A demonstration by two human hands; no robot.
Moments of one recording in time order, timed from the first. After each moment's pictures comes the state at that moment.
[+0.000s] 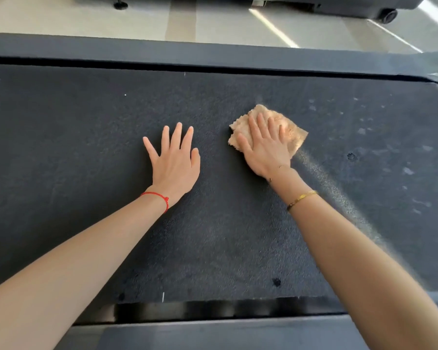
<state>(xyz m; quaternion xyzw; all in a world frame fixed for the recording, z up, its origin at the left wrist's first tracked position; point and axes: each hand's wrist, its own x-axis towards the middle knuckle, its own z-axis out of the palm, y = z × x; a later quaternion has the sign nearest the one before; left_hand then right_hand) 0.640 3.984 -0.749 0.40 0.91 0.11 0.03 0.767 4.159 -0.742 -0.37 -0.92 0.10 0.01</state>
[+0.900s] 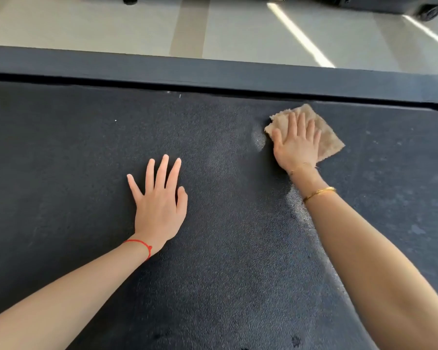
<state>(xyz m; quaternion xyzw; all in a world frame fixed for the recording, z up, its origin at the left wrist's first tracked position) 0.641 3.998 -0.752 0.36 0.93 0.08 0.02 0.741 4.300 -0.736 -0.47 -0.88 0.11 0.02</state>
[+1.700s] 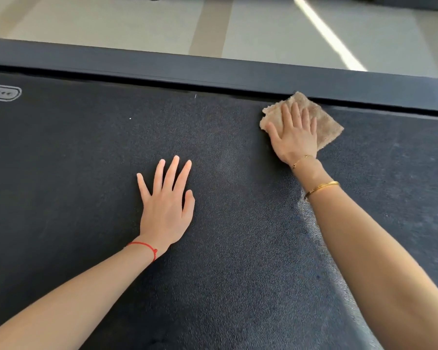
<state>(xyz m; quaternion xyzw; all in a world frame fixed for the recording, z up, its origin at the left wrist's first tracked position) 0.638 4.000 -0.753 0.36 0.93 0.06 0.03 0.689 4.312 -0.738 -0.37 -0.92 0.10 0.00</state>
